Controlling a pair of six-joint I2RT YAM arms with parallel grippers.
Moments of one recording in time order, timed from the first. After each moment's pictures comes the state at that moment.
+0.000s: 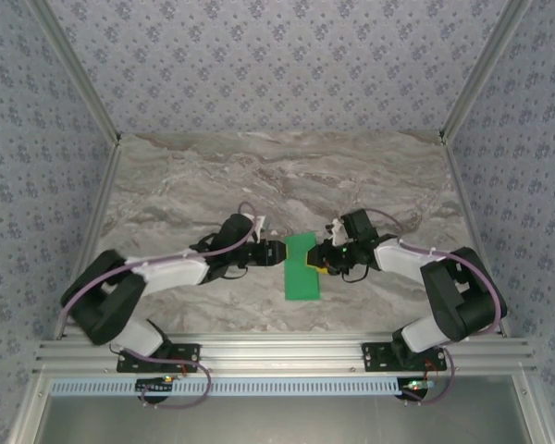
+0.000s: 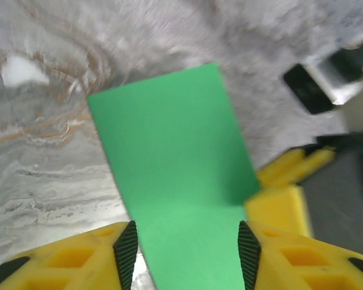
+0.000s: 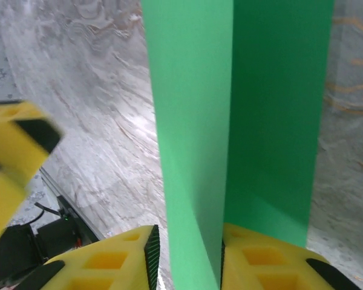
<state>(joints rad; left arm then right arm) -0.77 1.45 0.65 0.18 0.27 -0.70 0.43 1.49 0.63 -0.15 -0.69 0.71</state>
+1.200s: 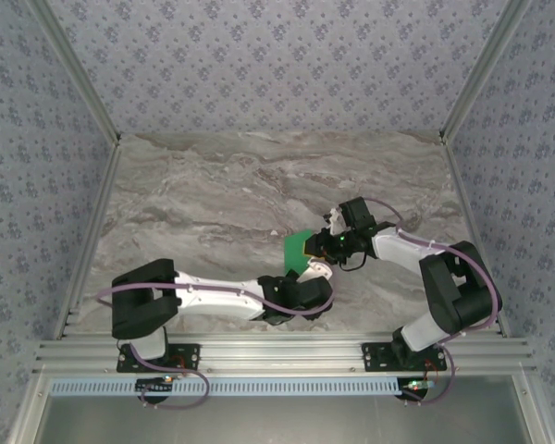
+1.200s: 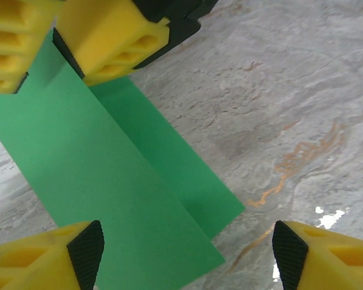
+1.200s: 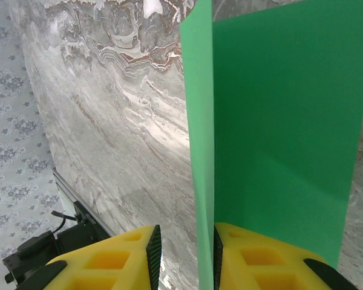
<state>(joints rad) -1.38 1.73 1.04 -0.31 -0.45 -0.52 0.41 1.53 0.75 -0.23 -0.70 0.71</state>
